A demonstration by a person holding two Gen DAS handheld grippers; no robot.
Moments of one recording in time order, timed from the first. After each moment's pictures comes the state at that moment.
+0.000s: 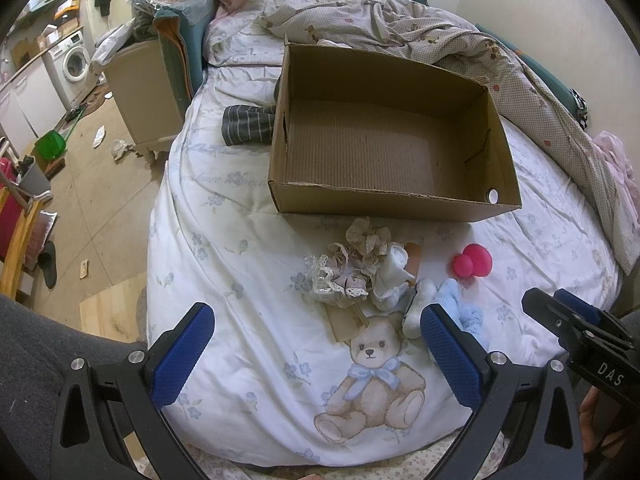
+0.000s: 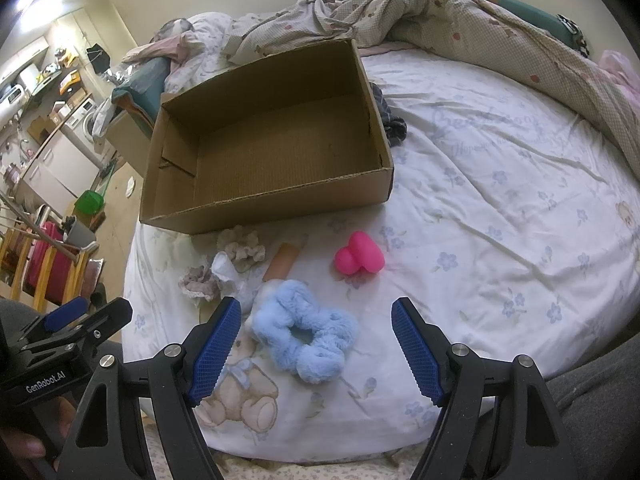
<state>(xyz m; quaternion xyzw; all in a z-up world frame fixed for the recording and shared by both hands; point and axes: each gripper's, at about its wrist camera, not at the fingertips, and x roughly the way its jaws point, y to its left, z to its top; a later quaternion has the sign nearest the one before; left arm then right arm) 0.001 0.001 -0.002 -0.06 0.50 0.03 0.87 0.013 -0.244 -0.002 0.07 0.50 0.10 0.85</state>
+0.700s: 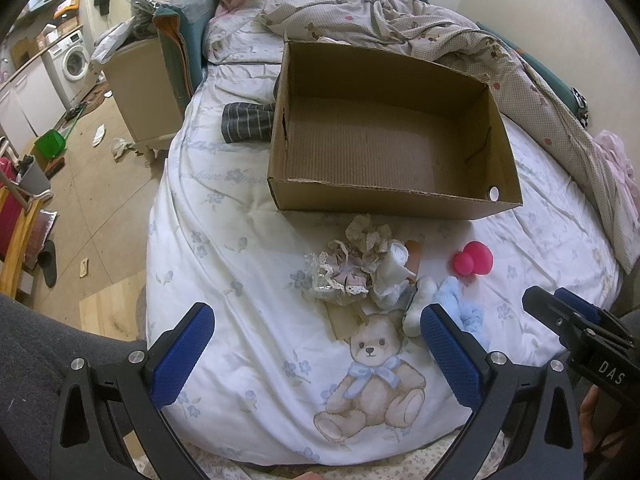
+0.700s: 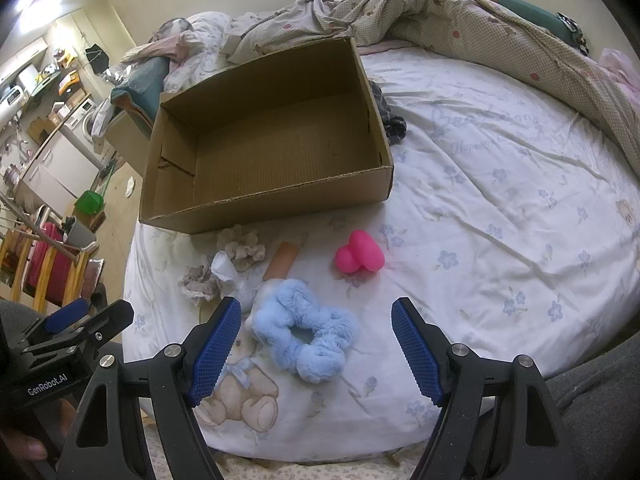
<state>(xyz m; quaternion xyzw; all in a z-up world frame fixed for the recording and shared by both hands) -0.001 0.001 -0.005 -0.06 0.50 0.03 0.86 0.013 -0.243 -0.004 0.07 0.51 0.10 0.85</state>
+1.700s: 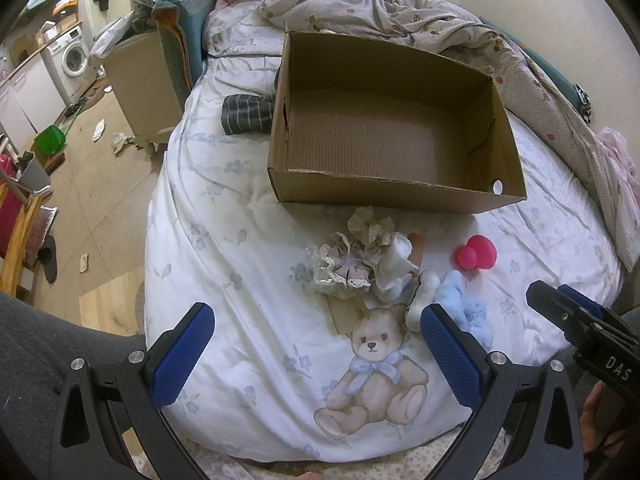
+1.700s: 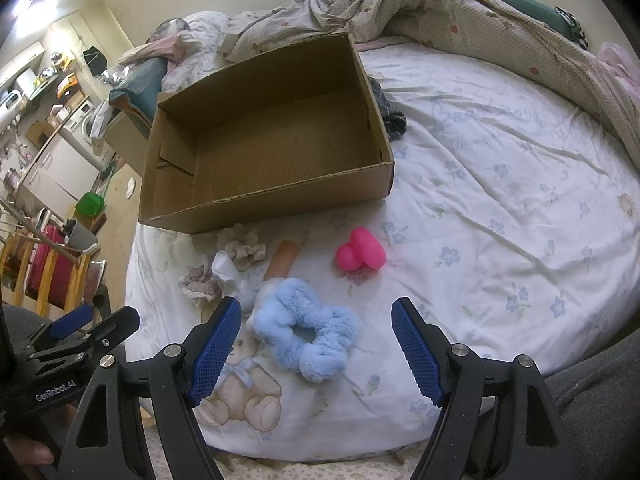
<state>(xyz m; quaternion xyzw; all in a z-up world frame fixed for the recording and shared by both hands) -0.003 0.004 -0.015 -0.07 0.51 0.03 0.86 0.013 -0.244 -0.004 0.07 0.51 0.10 0.85</state>
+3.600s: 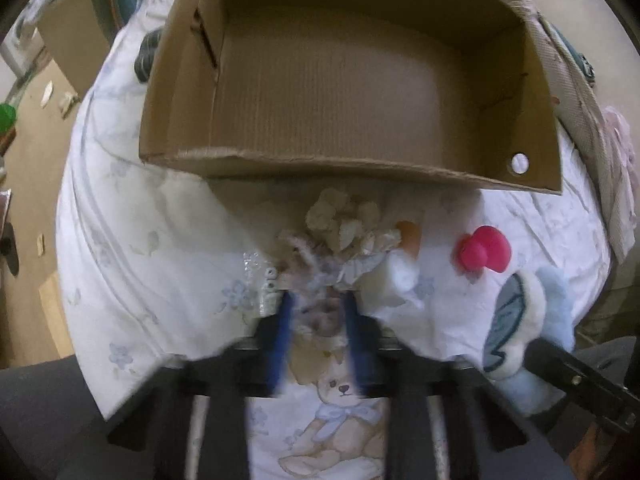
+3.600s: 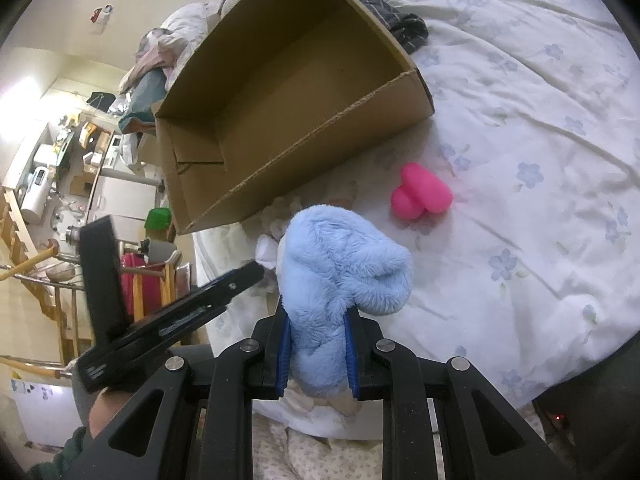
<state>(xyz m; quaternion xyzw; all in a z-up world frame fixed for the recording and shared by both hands) 0.099 -0.007 -0.085 -0.10 0.63 -0.03 0.77 0.028 -0.217 -0.058 0.28 0.60 0.18 0.73</state>
